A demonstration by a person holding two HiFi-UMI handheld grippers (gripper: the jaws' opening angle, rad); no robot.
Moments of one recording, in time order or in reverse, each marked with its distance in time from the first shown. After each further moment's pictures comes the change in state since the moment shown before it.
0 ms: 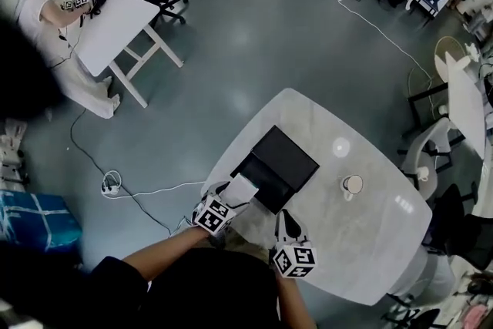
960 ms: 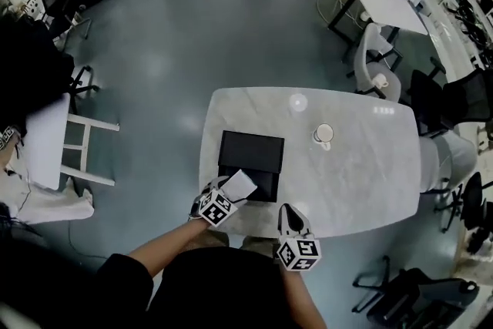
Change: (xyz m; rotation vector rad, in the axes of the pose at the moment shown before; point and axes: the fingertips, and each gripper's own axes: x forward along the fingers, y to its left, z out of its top) left arm 0.062 0.018 0.033 0.588 0.184 -0.401; right arm -0.016 0.003 -0.005 0.245 -0.208 -0.507
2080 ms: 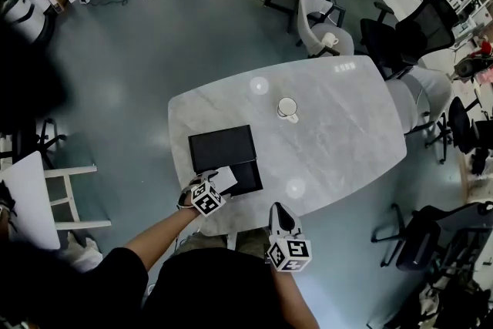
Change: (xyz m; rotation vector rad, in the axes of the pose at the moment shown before) left arm 0.062 -0.002 -0.004 0.390 0.190 -0.194; right arm -0.046 -0.014 -0.012 0.124 -0.105 -0.278
